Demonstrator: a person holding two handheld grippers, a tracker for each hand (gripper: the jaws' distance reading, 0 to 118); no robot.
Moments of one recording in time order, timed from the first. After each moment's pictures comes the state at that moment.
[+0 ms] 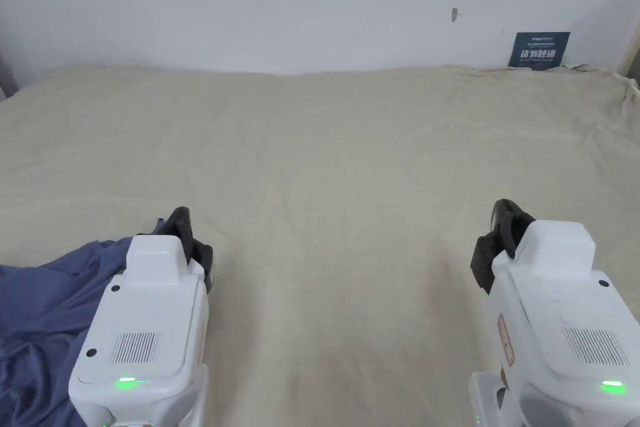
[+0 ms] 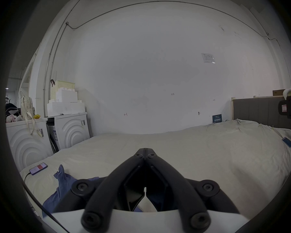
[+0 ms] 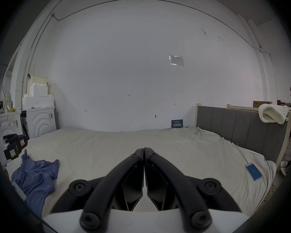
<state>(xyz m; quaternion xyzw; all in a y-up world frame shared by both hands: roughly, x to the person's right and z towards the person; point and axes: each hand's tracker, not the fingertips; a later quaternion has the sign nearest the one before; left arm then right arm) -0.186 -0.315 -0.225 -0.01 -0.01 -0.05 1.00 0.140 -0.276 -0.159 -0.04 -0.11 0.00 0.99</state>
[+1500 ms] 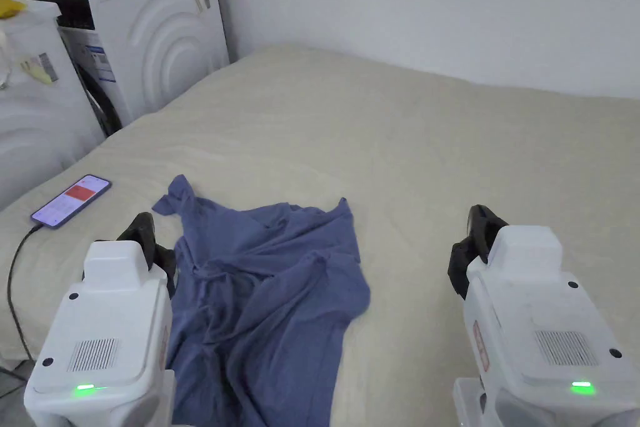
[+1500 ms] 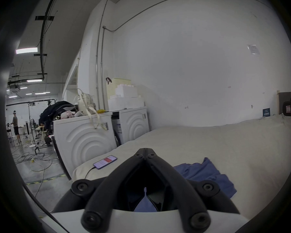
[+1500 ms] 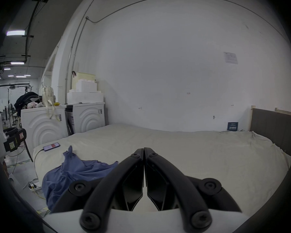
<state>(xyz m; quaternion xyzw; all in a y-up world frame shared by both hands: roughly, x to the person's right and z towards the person) -0.389 -0.308 -0.128 -0.03 0.23 -0.06 0.97 -0.060 -0.273 -0.210 -0.04 0.13 0.01 0.99</state>
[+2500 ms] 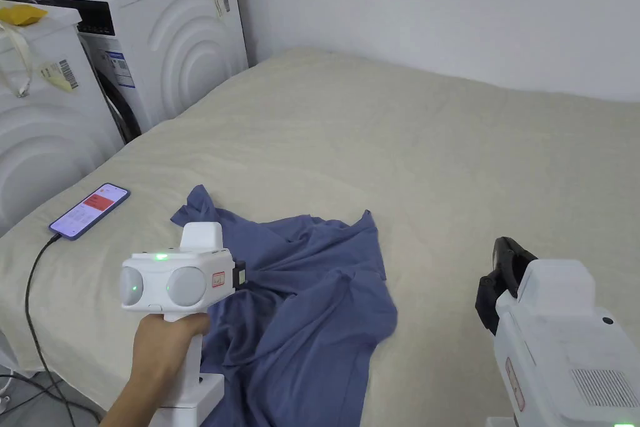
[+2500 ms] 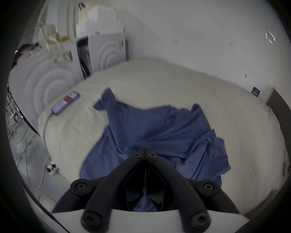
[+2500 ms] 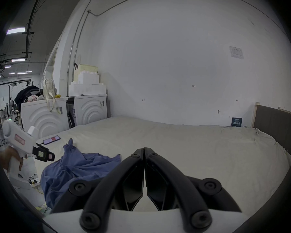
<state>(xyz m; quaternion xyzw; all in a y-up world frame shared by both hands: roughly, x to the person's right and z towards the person) -0.446 -0.352 -0.289 -0.39 0.11 0.08 0.91 -0.060 -0.295 -0.237 -0.08 0.13 0.02 0.99</state>
